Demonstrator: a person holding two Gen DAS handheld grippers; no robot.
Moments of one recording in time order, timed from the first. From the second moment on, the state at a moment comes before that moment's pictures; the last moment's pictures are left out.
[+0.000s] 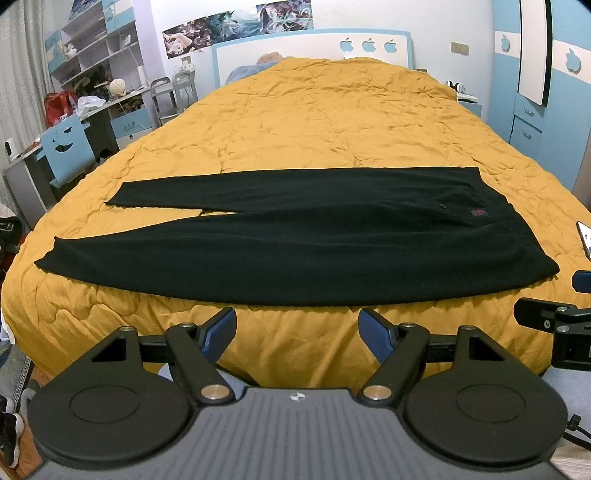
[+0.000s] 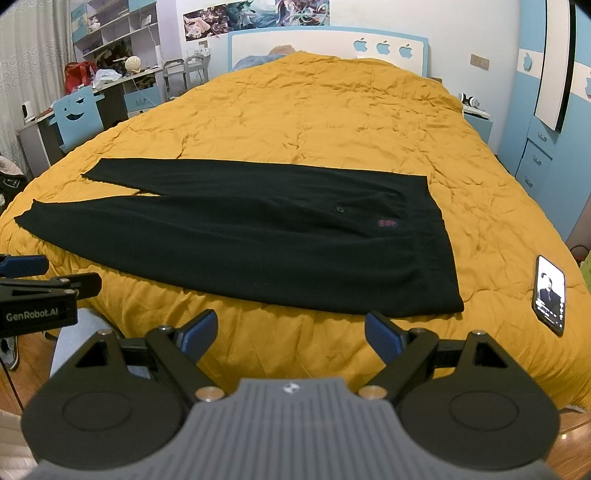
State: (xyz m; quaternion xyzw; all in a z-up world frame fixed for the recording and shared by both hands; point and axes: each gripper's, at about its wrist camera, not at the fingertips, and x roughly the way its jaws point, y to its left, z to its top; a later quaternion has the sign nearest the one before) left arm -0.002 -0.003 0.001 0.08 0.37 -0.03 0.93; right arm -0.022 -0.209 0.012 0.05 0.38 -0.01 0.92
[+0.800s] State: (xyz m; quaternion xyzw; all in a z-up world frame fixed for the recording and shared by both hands) left arm -0.003 -0.005 0.003 0.08 0.37 -0.03 0.93; right arm -0.025 -0.209 0.016 0.04 0.37 -0.01 0.93
